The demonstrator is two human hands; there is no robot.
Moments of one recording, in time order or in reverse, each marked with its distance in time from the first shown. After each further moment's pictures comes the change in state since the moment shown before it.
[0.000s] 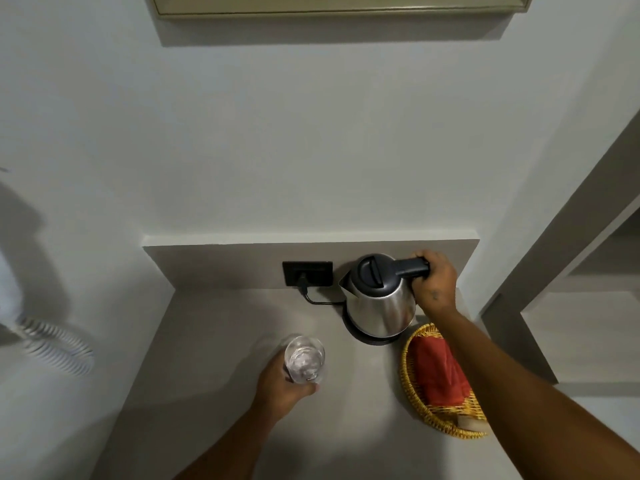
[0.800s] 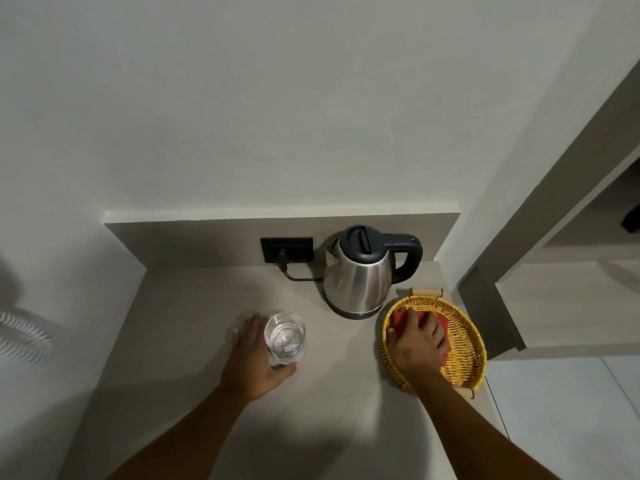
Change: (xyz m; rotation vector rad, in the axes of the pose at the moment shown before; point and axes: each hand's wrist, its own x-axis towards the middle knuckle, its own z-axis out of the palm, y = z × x) left_hand 0.010 -0.010 -0.017 0.527 0.082 0.543; right_hand -0.129 0.090 0.013 -0.697 -0.334 0.420
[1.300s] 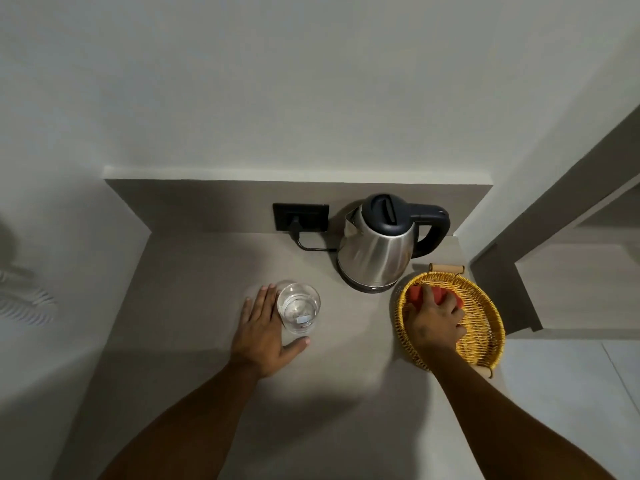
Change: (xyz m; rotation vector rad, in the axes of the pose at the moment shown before) left_hand -0.013 -0.024 0.023 0.371 -0.187 -0.062; right_hand 0.009 0.003 0.012 0.012 0.003 0.041
